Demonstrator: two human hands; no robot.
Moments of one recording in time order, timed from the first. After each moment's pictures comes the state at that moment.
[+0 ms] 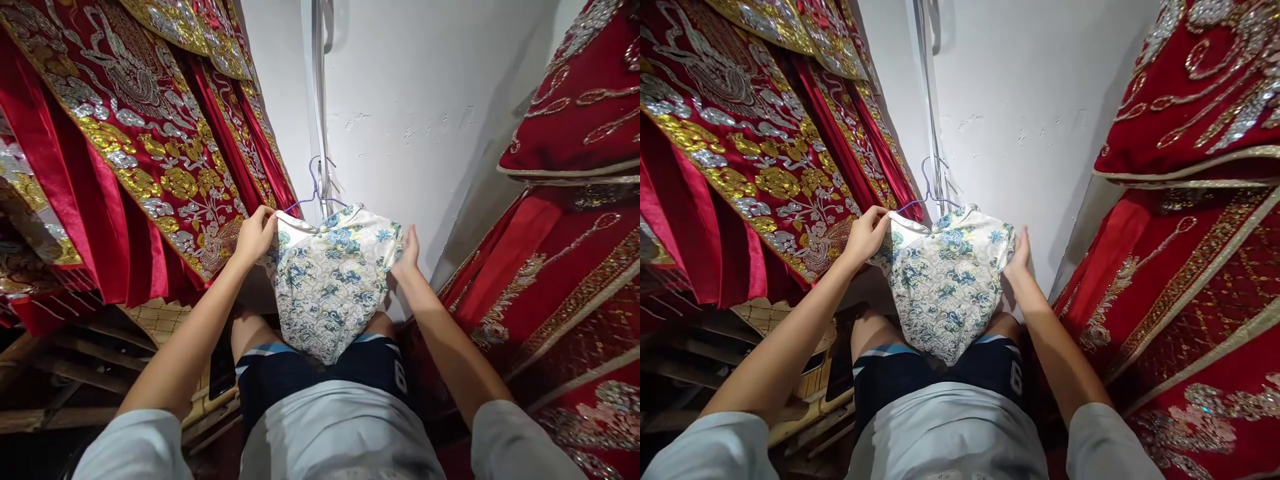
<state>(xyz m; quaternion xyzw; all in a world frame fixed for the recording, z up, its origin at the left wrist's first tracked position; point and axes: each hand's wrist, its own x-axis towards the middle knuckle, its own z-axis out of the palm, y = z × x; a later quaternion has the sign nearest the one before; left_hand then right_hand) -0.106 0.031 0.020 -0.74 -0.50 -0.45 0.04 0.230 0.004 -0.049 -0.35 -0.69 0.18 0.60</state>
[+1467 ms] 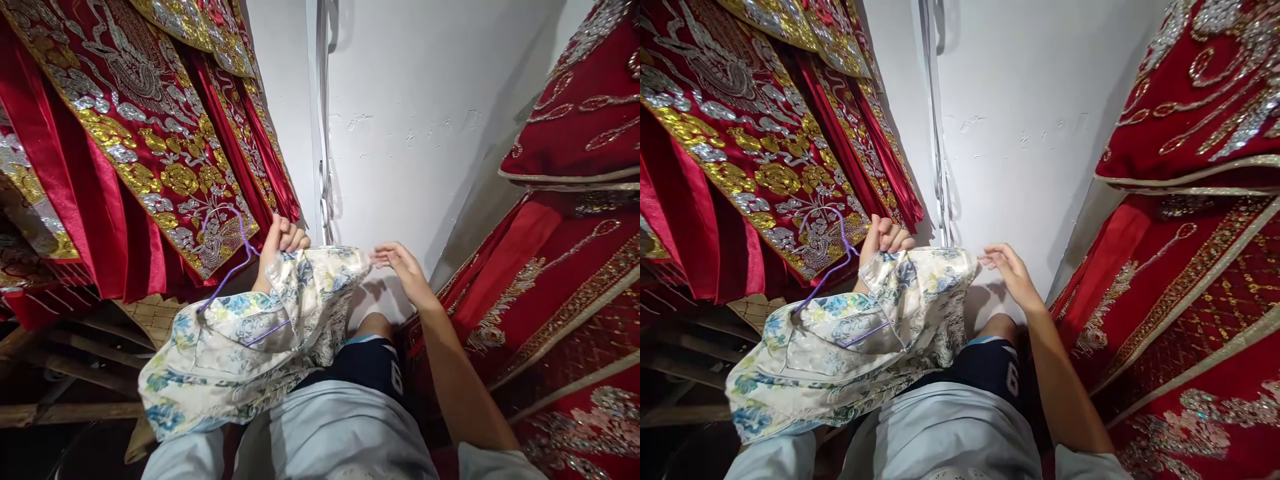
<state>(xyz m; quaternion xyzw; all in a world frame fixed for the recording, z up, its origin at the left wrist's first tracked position) -0.021 -0.045 0.021 -0.44 -0.12 -0.67 -0.59 0.231 -0.059 -0.061 -0.35 -0.65 0.31 0.60</state>
